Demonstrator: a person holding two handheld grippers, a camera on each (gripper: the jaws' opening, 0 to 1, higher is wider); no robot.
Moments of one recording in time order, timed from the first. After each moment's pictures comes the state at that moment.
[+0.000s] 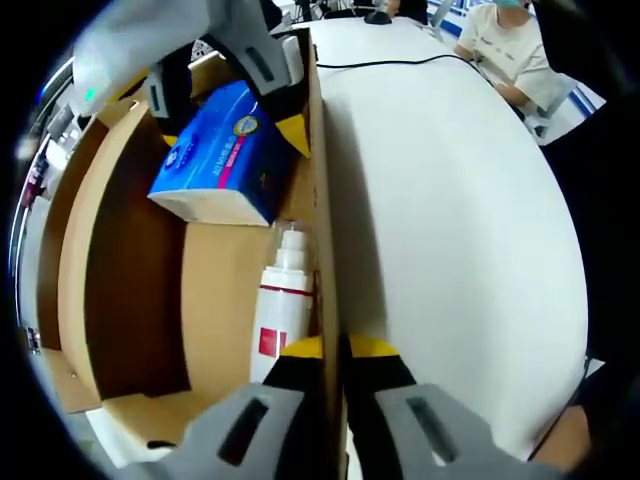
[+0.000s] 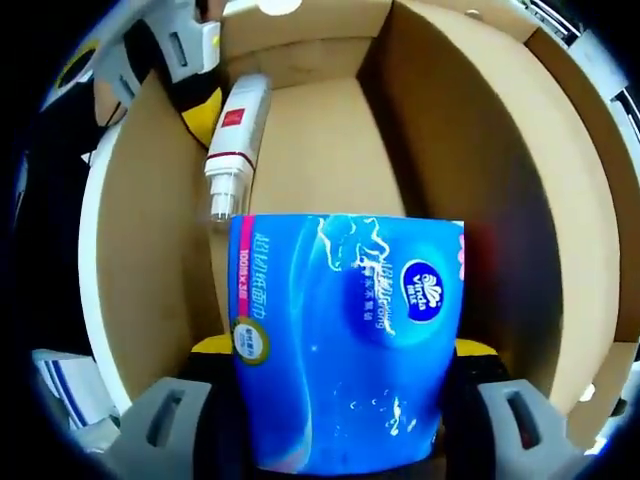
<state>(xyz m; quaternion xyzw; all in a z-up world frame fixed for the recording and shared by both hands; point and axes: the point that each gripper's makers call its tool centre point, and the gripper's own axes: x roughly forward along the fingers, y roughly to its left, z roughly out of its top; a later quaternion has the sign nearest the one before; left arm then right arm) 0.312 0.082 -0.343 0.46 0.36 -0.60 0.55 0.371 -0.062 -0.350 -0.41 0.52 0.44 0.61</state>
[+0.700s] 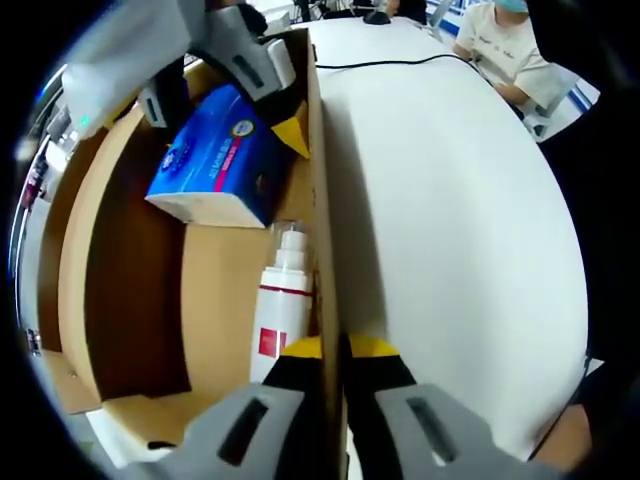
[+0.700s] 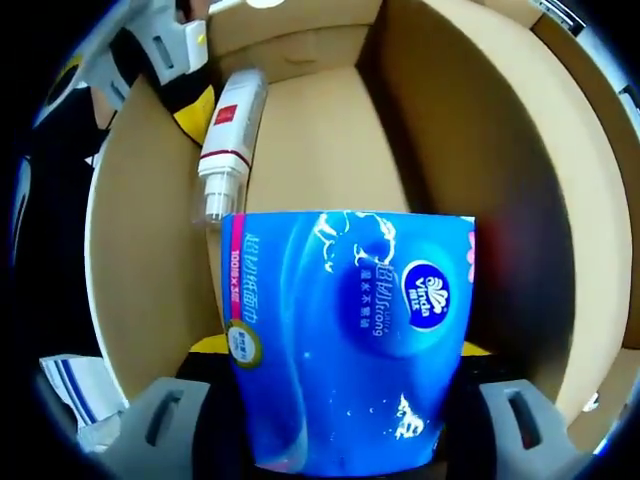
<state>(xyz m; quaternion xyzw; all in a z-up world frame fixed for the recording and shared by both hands) 0.311 0.080 -0.343 0.46 0.36 -0.60 0.54 0.376 -0.063 -0.354 -0.40 0.54 0.44 0.59</state>
